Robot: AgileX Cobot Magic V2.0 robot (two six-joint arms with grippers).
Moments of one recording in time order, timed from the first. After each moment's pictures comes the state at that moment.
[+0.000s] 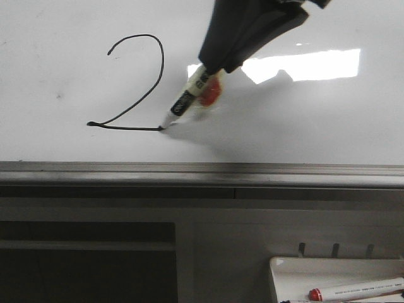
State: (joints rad) left arm -0.48 0.27 -0.42 0.47 0.21 -0.20; right arm 0.60 1.42 -1.19 0.33 0.77 -0.37
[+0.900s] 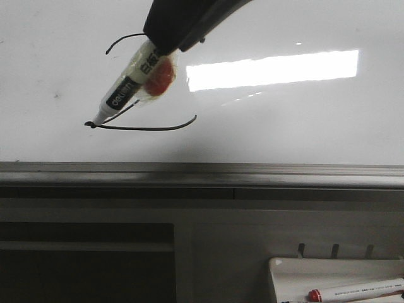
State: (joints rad) left arm -0.78 0.45 -0.37 0.44 0.05 -0.16; right arm 0.81 1.33 -1.16 0.37 0.74 -0.52
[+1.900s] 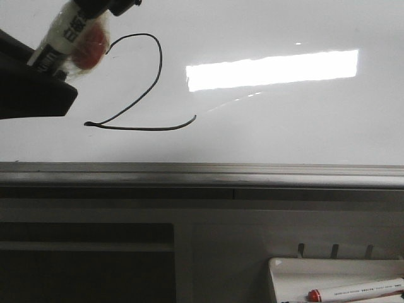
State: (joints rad) left arm -0.84 0.88 -0.43 0.60 0.02 -0.13; right arm 0.91 1.34 -1.21 0.37 0.72 -0.57
